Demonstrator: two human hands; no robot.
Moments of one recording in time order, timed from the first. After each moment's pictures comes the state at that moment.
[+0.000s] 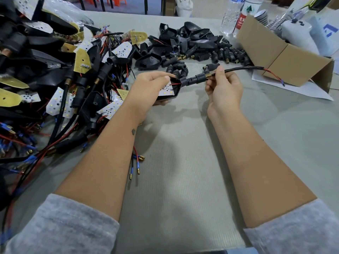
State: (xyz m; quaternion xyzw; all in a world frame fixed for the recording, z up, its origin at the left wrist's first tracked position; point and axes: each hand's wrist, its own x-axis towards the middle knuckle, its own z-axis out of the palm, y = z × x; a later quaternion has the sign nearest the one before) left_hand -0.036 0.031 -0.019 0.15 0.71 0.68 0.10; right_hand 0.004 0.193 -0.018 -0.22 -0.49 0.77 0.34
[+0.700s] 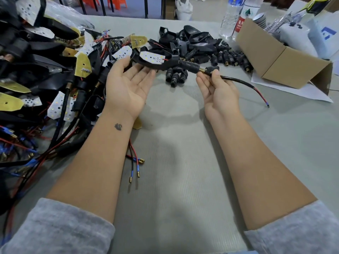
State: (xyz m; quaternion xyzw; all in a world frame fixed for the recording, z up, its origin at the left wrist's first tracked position) left_hand -0.047 0.016 -0.003 -0.01 0.28 0.95 0.15; right_hand 0.006 0.189 -0.011 -0.16 -0.33 0.89 0.27
